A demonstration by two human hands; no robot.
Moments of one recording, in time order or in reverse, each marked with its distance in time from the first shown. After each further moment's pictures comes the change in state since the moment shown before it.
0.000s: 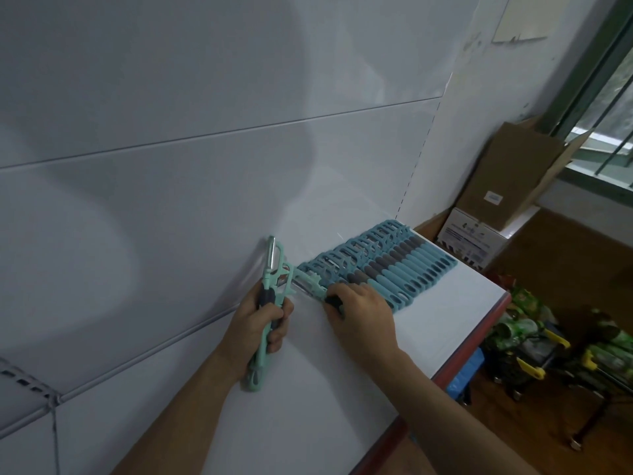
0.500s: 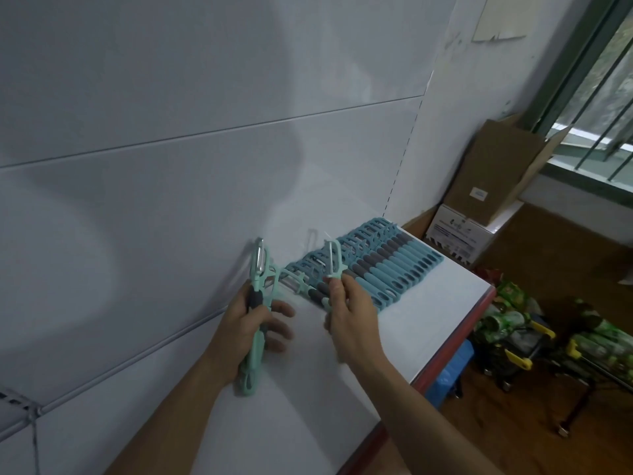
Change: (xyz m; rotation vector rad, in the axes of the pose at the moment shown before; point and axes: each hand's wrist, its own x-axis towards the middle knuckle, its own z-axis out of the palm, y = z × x) left_hand -0.001 0.000 0.008 0.099 0.050 -0.024; right_hand -0.006 -0.029 -0.015 0.857 0.095 0.486
